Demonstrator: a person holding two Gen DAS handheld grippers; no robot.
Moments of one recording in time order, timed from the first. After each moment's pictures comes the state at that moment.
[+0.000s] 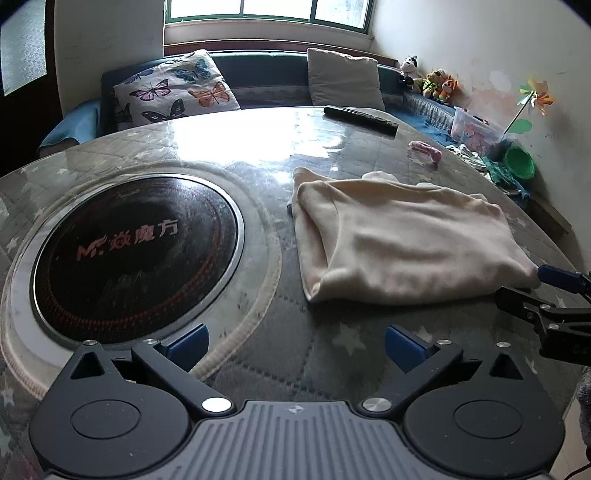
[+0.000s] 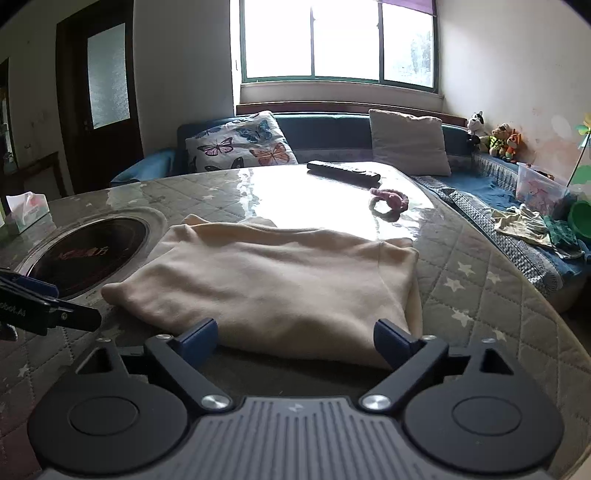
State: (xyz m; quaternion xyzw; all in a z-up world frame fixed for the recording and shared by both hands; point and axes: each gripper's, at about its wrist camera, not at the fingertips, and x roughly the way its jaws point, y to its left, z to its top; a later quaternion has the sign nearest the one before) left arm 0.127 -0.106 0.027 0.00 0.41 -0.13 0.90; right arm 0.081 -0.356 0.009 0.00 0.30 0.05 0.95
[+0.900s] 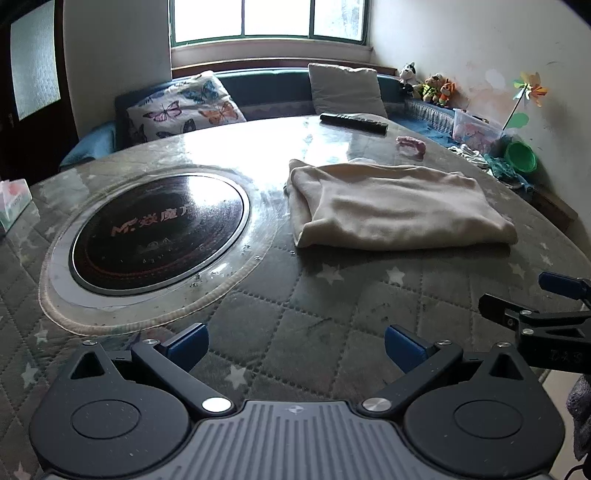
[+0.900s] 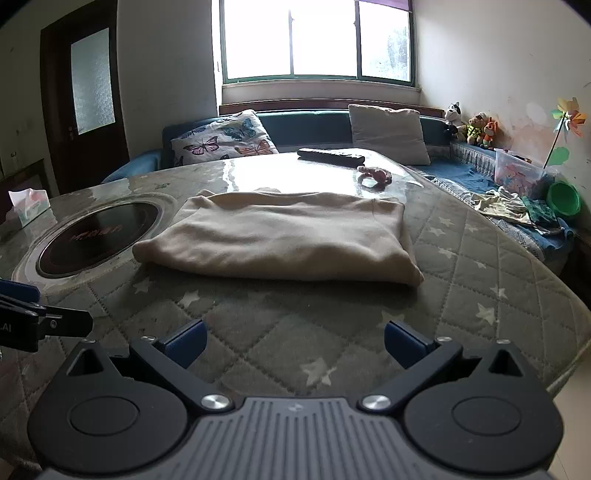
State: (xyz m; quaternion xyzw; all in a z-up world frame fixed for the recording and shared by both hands) left arm 0.047 -0.111 0.031 0.04 0.37 -0.11 0.92; right arm 0.013 -0.336 -0.003 0.02 0.30 0.02 0.95
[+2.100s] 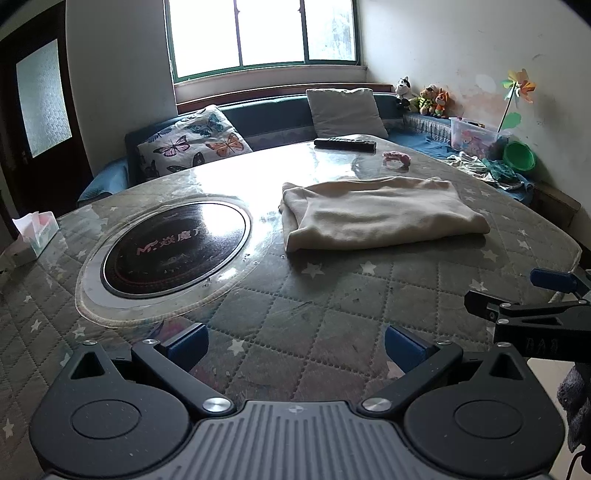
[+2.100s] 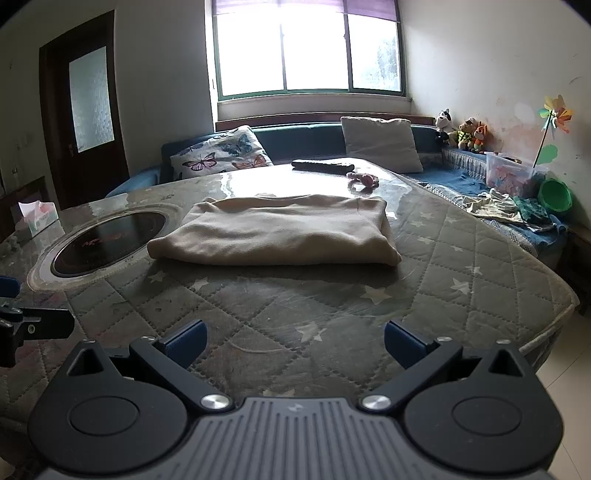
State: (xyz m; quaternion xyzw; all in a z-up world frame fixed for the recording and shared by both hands) left arm -0.014 -0.130 0.050 0.08 0.32 -0.09 0.94; right arm -0.033 -0.339 -0.001 0.04 0.28 0.01 0.96
